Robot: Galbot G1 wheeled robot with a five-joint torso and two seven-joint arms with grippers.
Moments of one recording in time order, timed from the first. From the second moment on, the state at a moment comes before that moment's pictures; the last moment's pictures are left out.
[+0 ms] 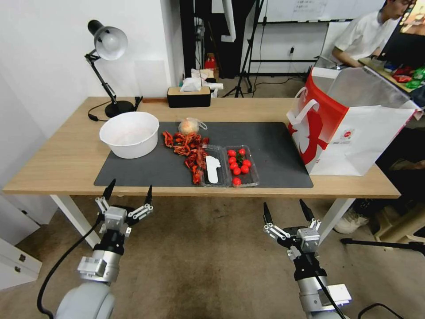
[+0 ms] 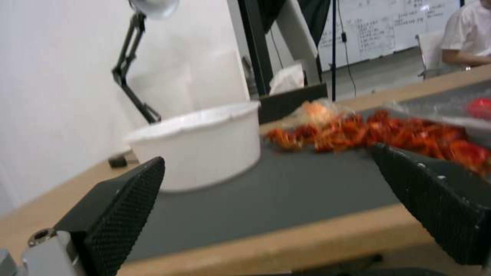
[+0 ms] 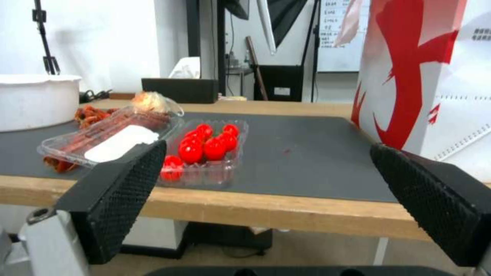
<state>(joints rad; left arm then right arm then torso) 1.69 -1.29 -0.57 -2.06 -0.08 -0.29 -0.08 -1.76 1.16 0.32 2.15 0.13 0.31 0.28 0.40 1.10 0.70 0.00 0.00</state>
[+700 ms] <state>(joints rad) 1.70 -1.31 -0.56 -2.00 -0.05 -0.34 -0.09 -1.72 1.14 0.32 2.12 0.19 0.27 0.27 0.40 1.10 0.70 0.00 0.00</state>
